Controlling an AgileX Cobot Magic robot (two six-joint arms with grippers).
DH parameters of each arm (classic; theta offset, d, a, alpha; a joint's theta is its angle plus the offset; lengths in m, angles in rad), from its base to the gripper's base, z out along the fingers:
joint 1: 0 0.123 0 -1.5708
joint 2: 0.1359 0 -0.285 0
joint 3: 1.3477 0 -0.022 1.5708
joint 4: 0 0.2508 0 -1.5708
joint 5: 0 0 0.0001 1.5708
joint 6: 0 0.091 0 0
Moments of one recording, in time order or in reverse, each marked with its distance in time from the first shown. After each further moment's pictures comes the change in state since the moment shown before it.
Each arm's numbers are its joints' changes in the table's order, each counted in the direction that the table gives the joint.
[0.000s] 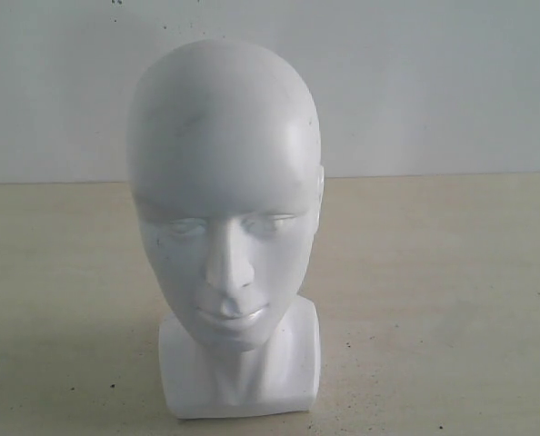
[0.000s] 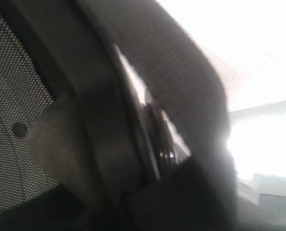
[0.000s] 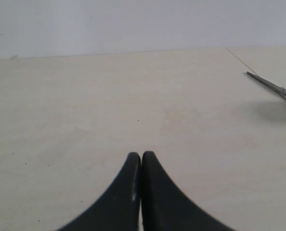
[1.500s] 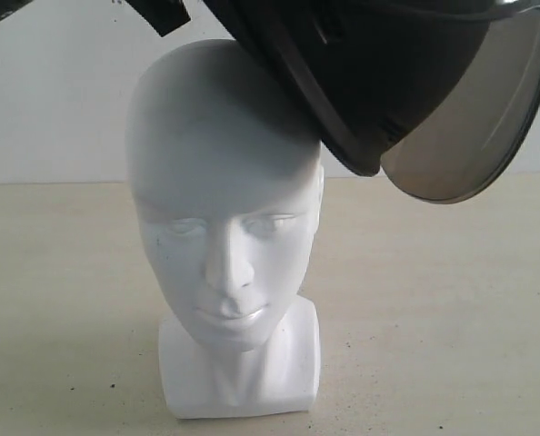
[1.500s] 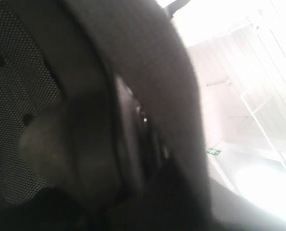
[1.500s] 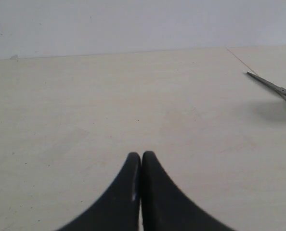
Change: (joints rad) left arm 0.264 0.026 0.294 0.147 -0.042 -0.278; right arm 0.000 0.000 0.000 0.000 0.000 0.000
